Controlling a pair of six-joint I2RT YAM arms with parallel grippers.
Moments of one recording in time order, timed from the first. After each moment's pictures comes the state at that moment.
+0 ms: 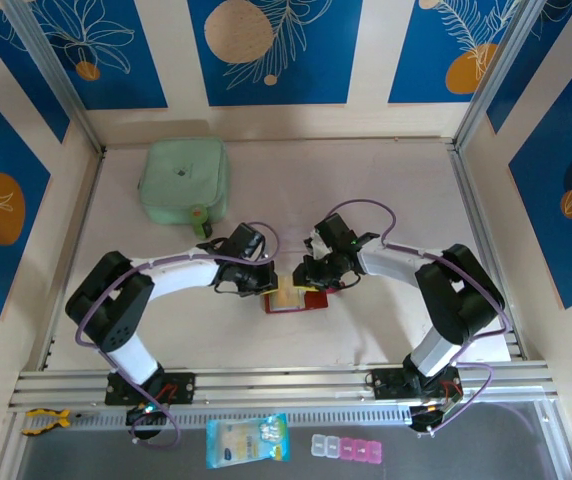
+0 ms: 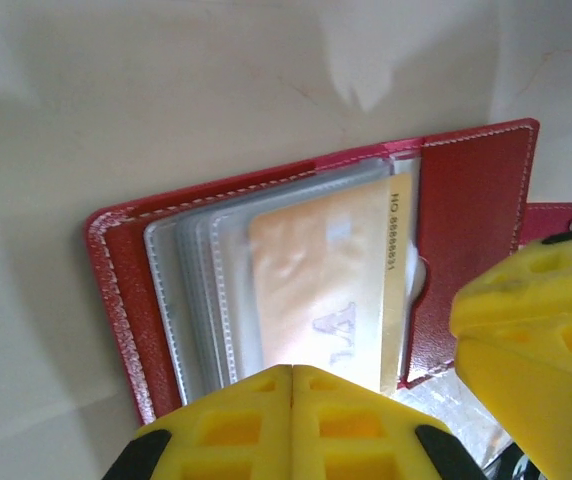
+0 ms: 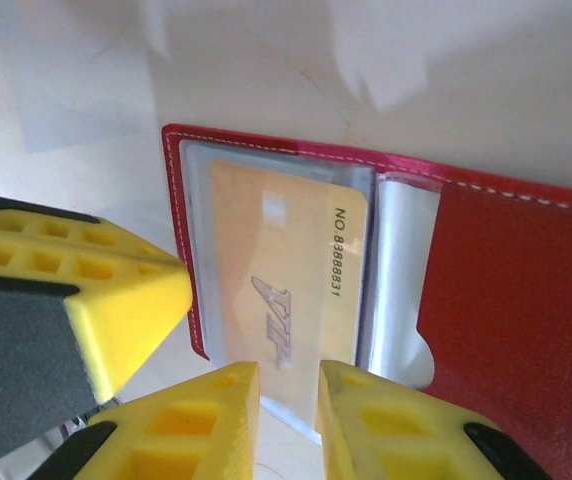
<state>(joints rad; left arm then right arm) -0.71 1.65 0.88 -0.30 0.40 -0.83 0.59 1.63 0.87 -0.38 -0.55 0.64</state>
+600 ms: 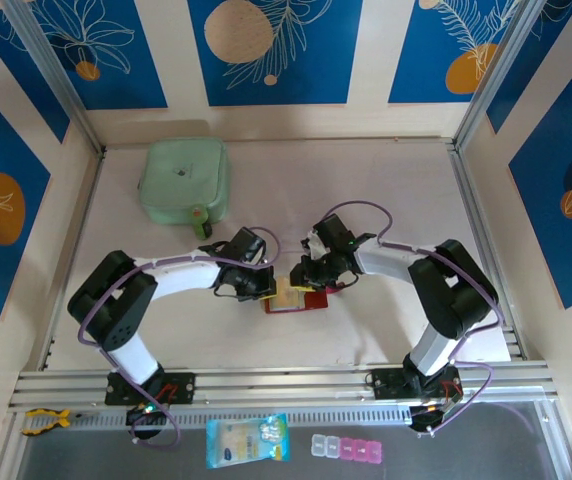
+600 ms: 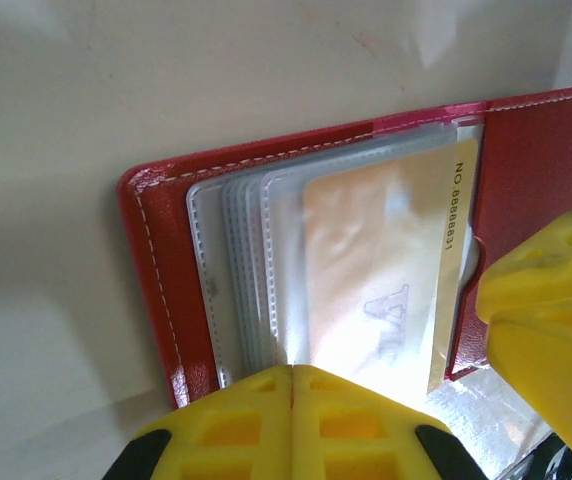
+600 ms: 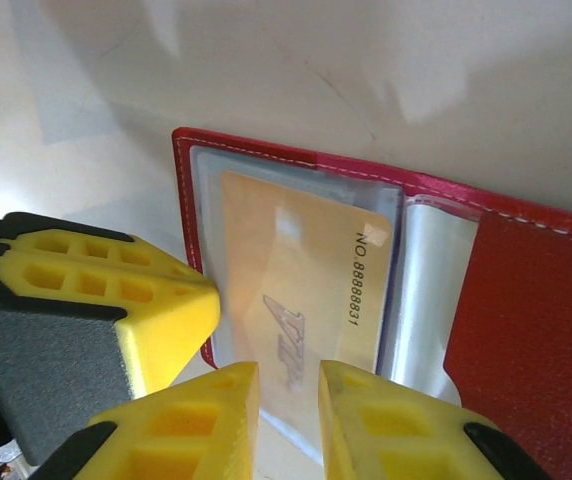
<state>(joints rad) -0.72 1.66 0.86 -0.31 0.39 -0.81 0.58 1.68 0.87 -0.33 -0.60 0.64</state>
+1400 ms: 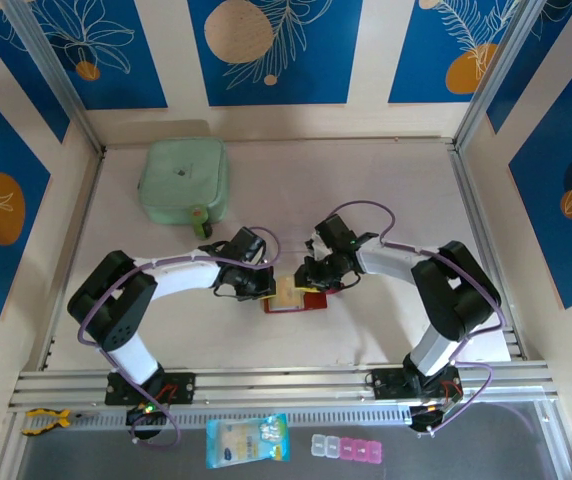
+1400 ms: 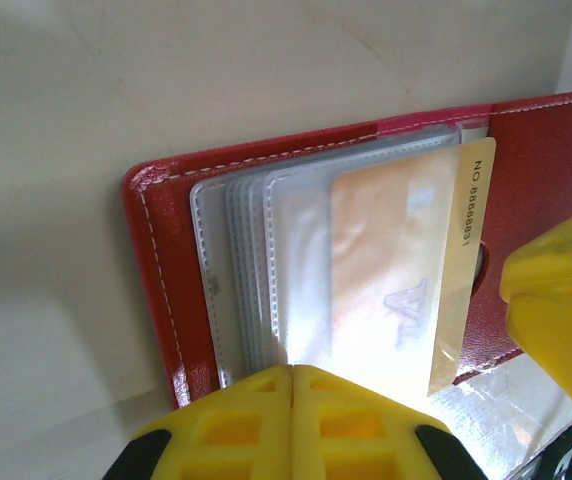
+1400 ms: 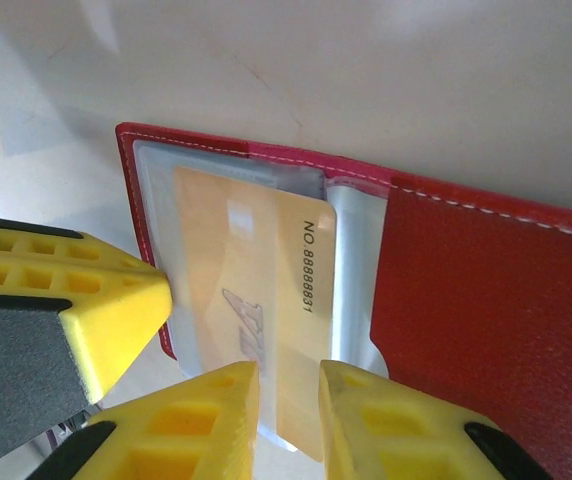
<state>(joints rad) -0.72 1.66 0.86 -0.33 0.38 -0.80 0.57 1.66 0.87 -0.40 -0.54 0.63</state>
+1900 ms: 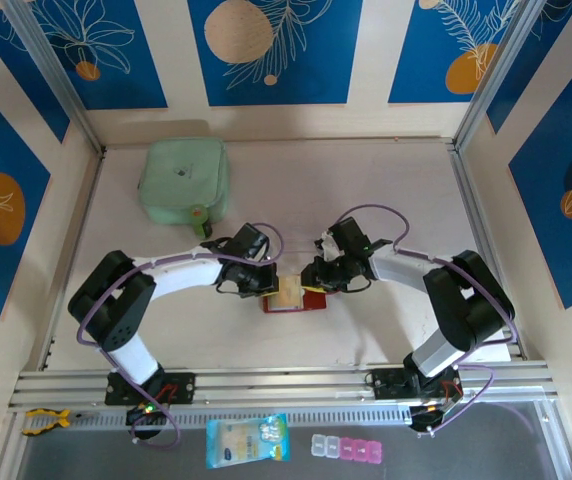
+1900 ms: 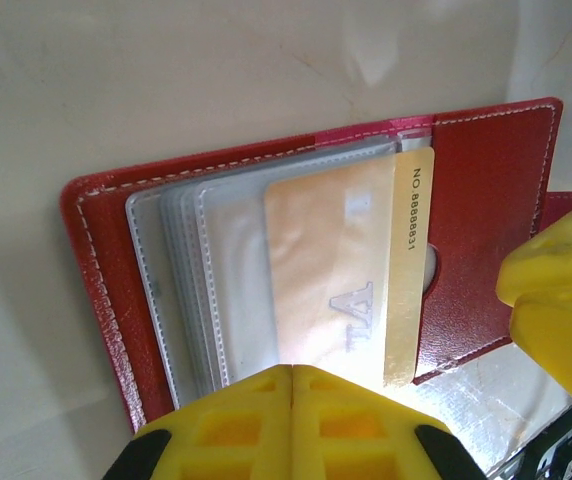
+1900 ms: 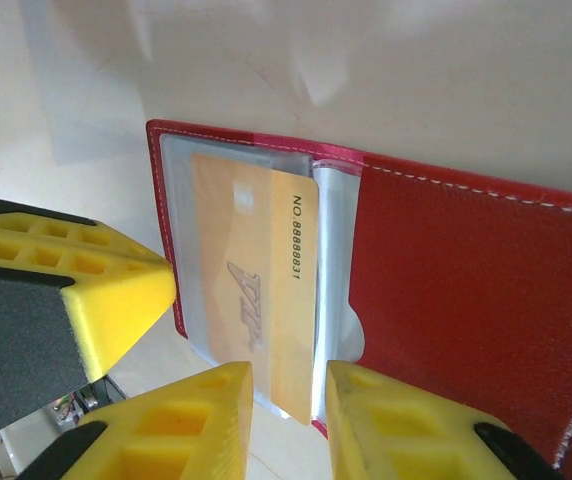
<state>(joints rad) -0.73 1.66 0.91 -0.36 0.37 -0.80 0.52 1.57 0.76 -0.29 -0.61 0.64</state>
